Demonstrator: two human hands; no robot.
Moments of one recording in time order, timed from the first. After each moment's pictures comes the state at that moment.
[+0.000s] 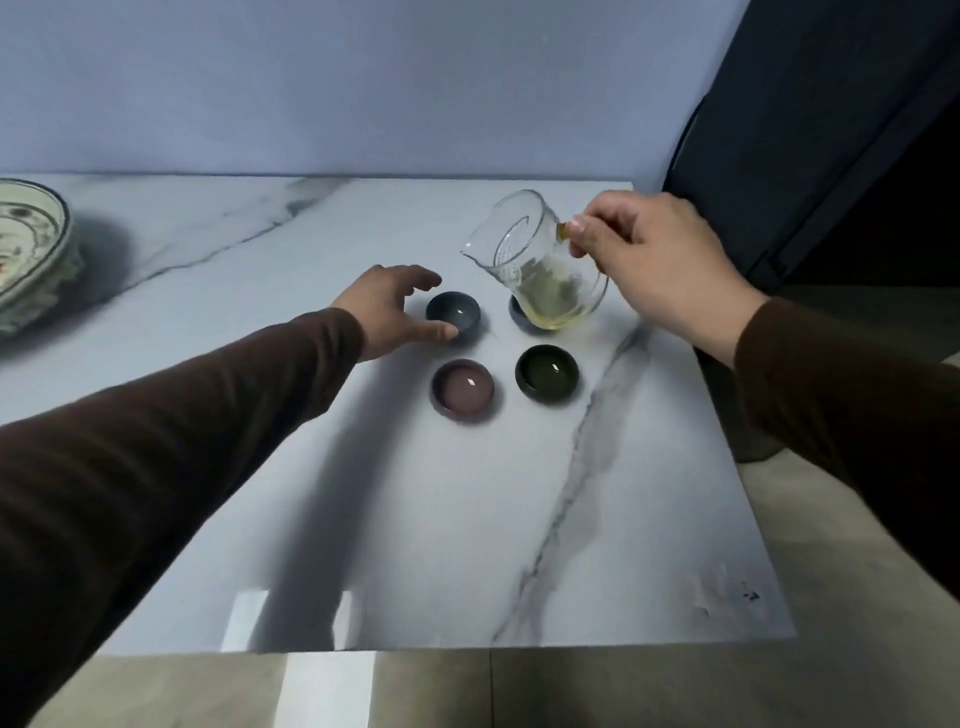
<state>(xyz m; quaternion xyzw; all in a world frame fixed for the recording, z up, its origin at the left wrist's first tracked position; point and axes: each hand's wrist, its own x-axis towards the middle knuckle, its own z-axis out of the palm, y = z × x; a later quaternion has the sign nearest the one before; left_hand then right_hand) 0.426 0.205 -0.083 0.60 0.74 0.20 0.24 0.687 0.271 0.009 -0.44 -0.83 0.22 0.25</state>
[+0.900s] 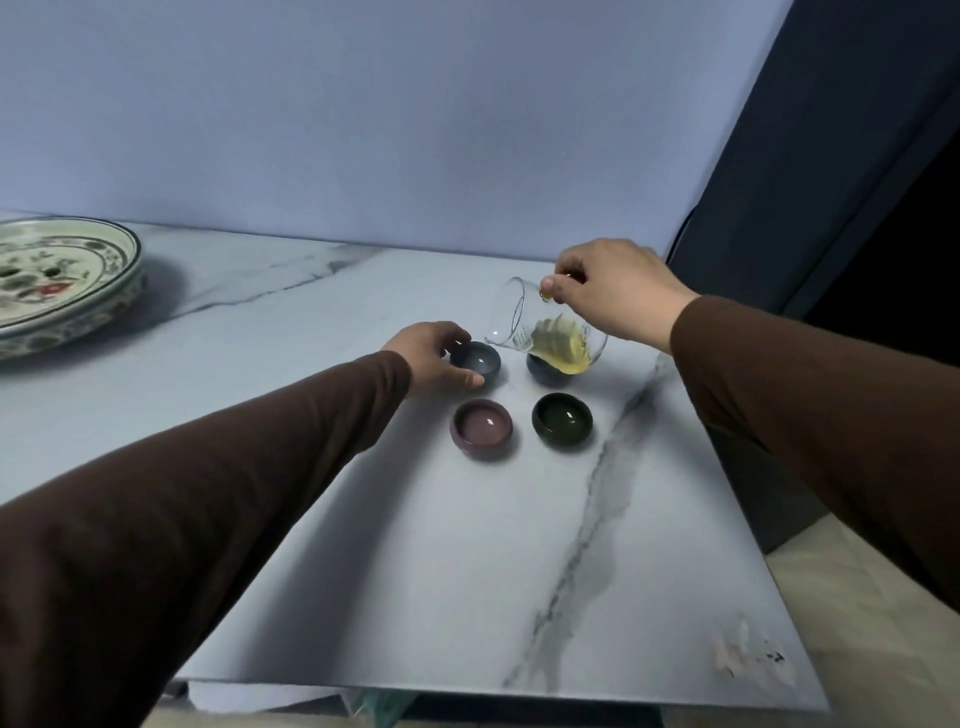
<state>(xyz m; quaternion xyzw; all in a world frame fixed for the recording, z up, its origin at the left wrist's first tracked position) 0.432 0.214 -0.105 0.57 0.74 0.25 0.26 0.645 0.282 0.015 -0.41 -0.90 0.04 0.13</state>
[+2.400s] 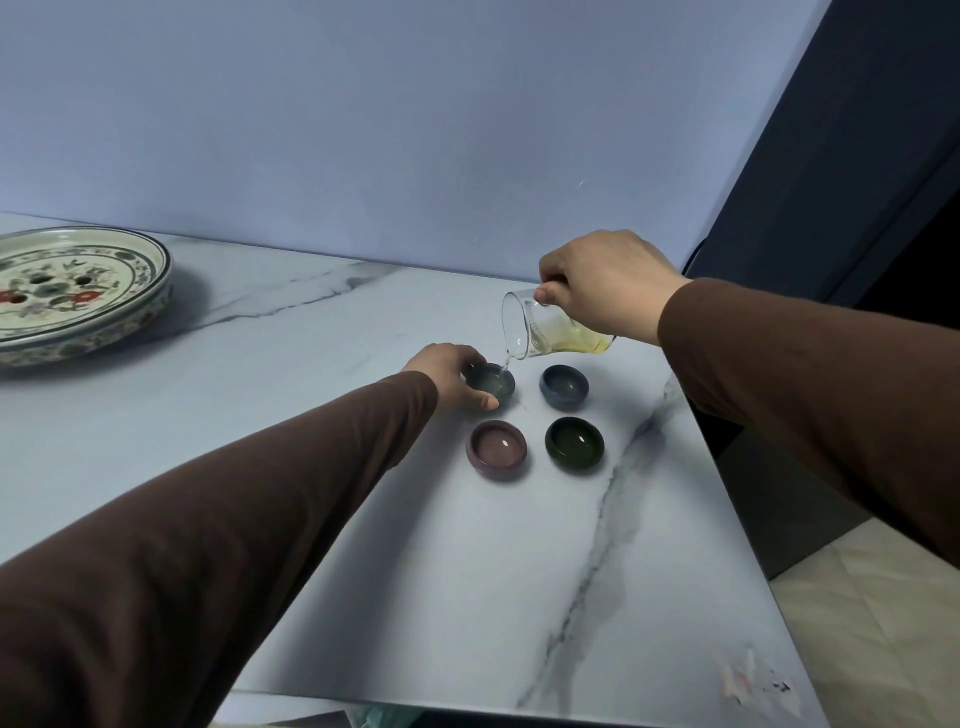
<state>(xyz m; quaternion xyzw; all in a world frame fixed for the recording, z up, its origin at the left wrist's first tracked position) 0.436 0.213 -0.100 0.56 0.75 0.23 0.25 0.613 0.283 0.044 -0.32 -0.94 -0.11 0.07</state>
